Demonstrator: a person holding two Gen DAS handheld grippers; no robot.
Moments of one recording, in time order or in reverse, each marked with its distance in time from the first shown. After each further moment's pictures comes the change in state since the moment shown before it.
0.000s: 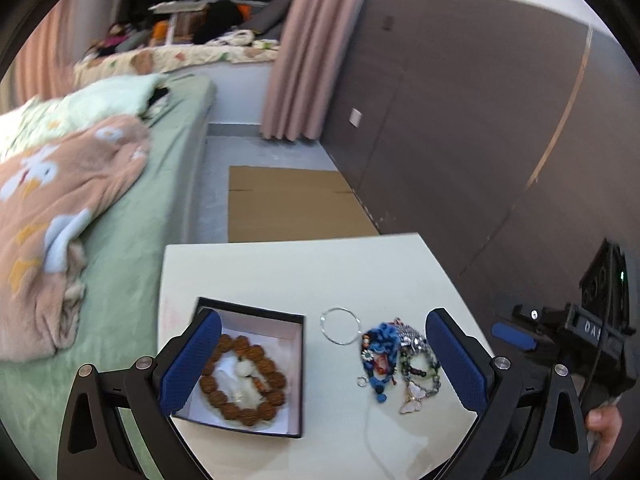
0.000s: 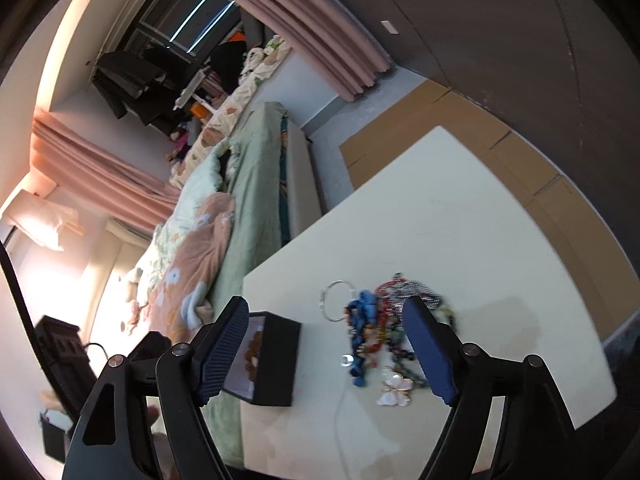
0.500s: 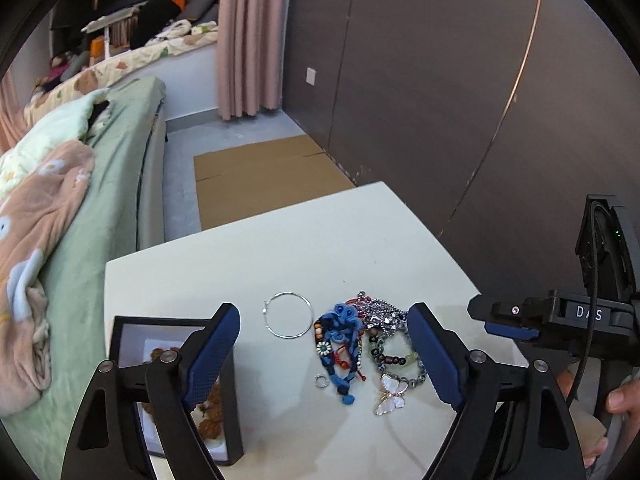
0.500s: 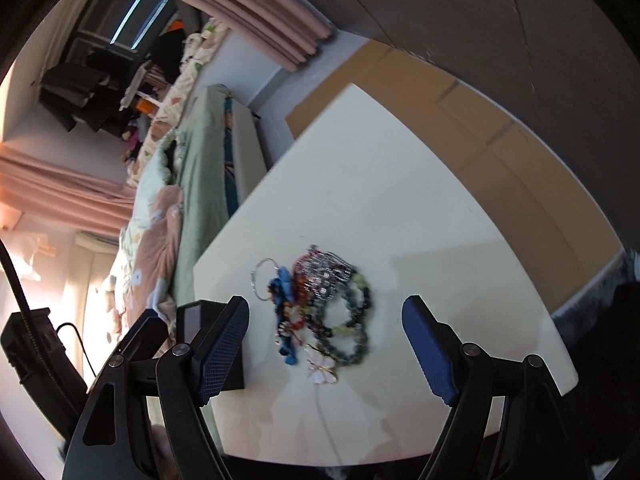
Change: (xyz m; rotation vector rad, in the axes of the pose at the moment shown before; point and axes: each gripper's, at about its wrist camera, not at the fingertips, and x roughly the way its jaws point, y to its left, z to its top) left arm 0.060 -0.065 -0.005 0.193 0.136 -0.011; right arm 0.011 -0.064 -0.004 0.169 0.148 -0.091
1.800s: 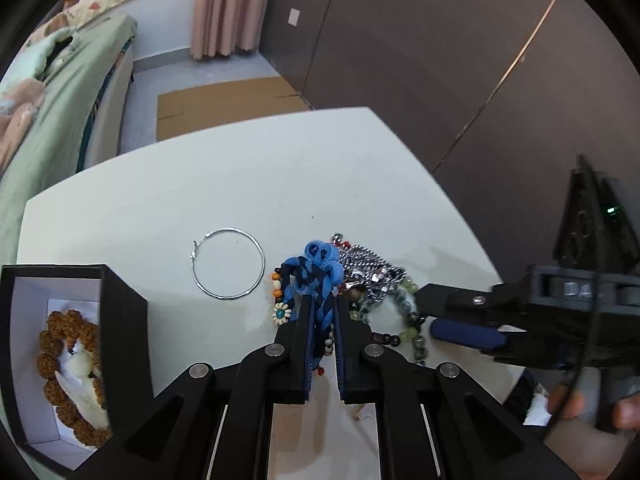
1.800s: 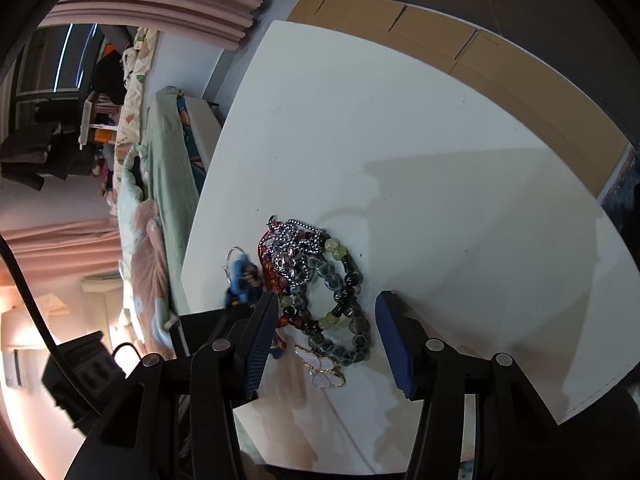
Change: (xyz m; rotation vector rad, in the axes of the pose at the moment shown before) left arm 0.070 0.000 -0.029 -0.069 0.170 -0.148; right arm 0.060 -0.019 -0.008 0.246 0.118 0.011
